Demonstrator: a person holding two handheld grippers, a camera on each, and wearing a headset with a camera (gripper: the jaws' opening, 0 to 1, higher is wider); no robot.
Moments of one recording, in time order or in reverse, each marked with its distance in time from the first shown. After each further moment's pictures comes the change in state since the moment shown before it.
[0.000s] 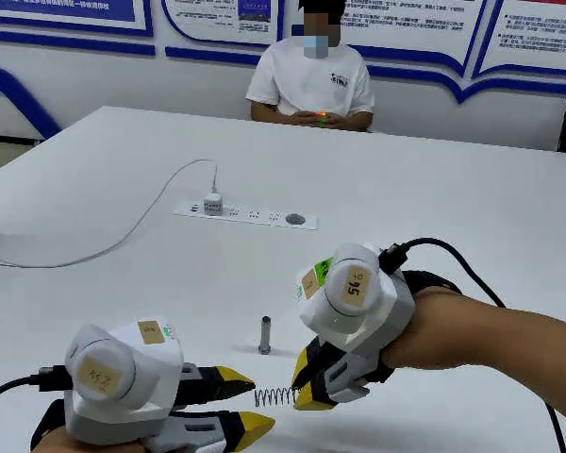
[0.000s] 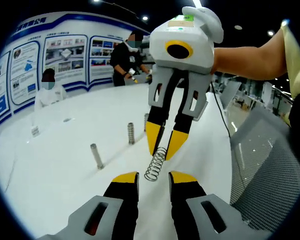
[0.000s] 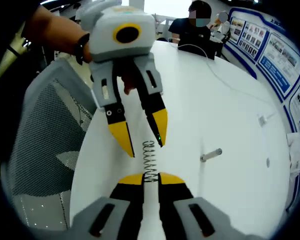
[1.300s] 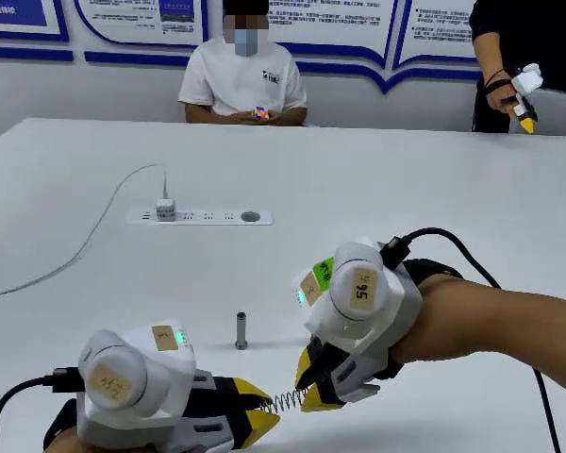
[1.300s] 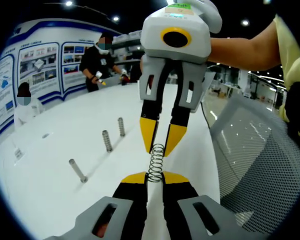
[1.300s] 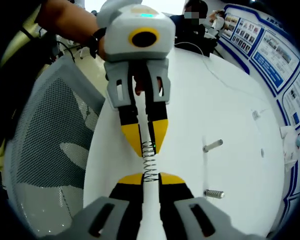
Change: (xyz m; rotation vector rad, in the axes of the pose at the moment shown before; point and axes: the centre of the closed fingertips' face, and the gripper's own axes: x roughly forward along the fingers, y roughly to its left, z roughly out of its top) left arm 0.002 -0.030 0.005 0.152 0.019 -0.201; right arm -0.019 0.025 -0.003 0.044 0.047 -0.073
